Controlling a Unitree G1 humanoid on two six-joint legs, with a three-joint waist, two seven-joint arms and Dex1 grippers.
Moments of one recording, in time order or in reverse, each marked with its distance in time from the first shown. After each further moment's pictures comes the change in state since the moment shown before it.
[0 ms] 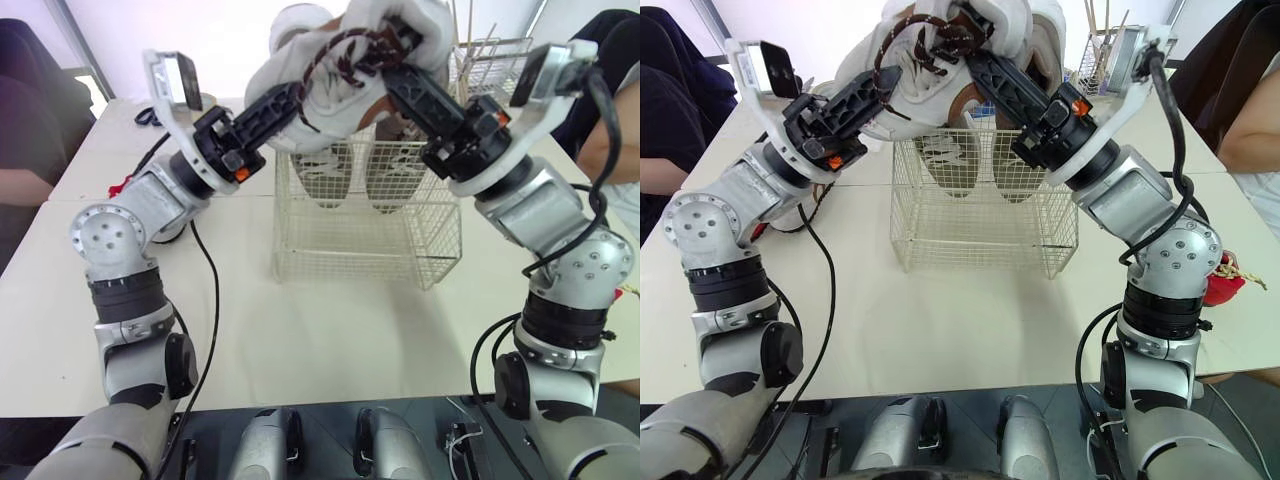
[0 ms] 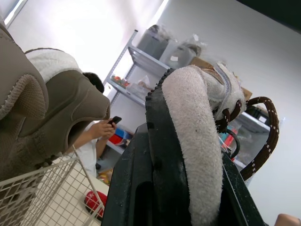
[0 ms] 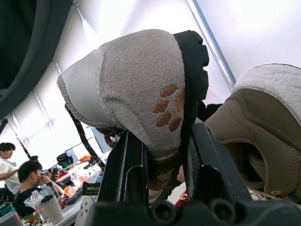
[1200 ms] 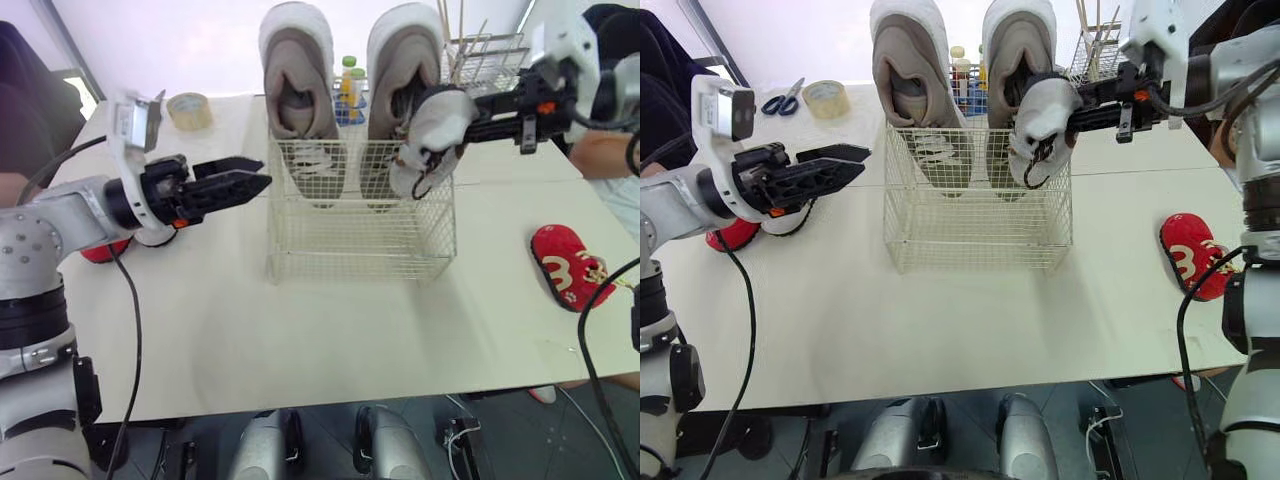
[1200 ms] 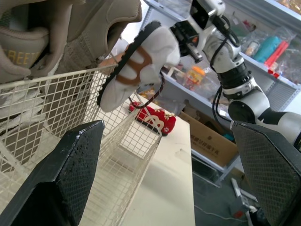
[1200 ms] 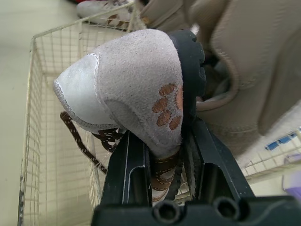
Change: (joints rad) left arm 0.142 0.425 -0.069 -0.087 0.116 0.100 -0.304; right arm -0.465 -0.540 0.460 0.782 -1.114 -0.523 1.223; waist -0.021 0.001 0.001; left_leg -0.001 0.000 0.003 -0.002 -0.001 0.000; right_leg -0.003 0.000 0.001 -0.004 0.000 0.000
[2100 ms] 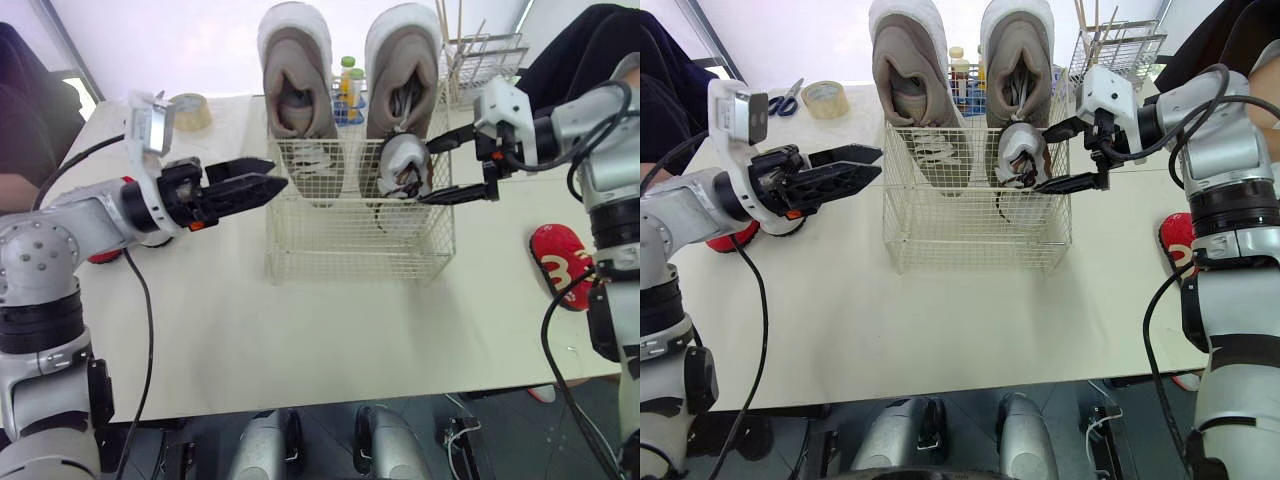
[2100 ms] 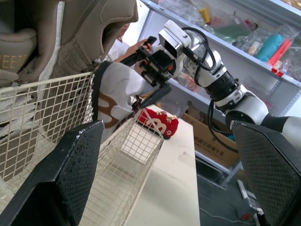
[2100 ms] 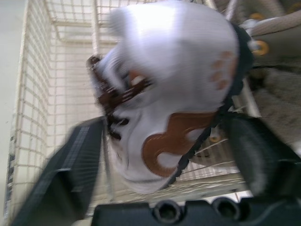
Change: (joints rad) left arm 0.011 -0.055 -0.008 -0.047 0.000 -0.020 0.069; right arm 0.053 0.107 0.002 0.098 -0.180 -0.077 0.070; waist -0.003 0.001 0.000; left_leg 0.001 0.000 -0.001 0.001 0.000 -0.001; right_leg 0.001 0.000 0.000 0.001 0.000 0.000
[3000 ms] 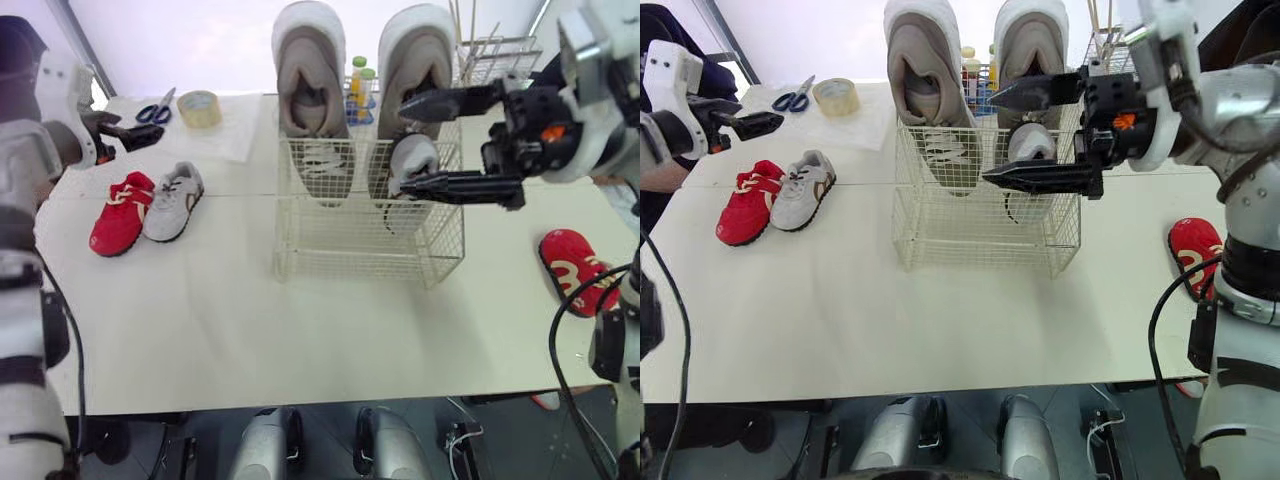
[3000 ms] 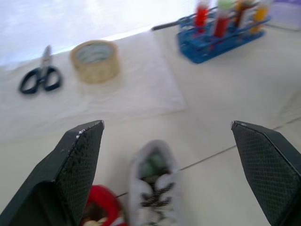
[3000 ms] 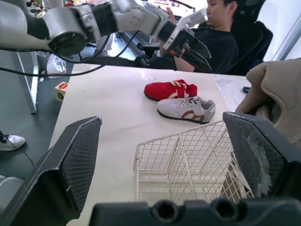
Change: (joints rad) left arm -0.529 0.182 -0.334 1.121 0.960 -0.616 -0.001; right arm 0.209 0.003 -0.366 -0.828 0.600 0.691 -0.294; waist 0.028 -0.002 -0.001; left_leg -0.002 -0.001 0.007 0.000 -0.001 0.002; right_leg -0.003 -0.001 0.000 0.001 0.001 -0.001
